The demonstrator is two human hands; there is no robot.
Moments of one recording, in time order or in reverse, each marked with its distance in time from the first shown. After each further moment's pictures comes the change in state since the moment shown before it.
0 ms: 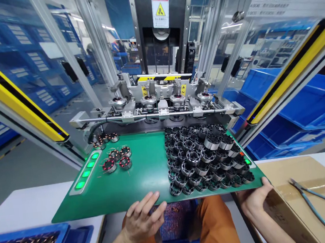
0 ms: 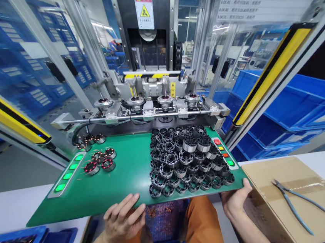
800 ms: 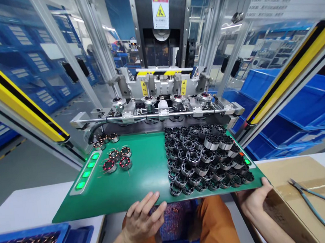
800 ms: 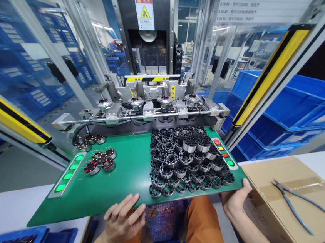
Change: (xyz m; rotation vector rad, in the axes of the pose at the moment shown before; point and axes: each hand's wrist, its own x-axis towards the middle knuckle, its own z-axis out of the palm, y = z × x) left_hand 0.005 0.000 -0.001 -0.005 0.003 0.003; right_hand -0.002 -0.001 0.002 0.037 -0.003 0.012
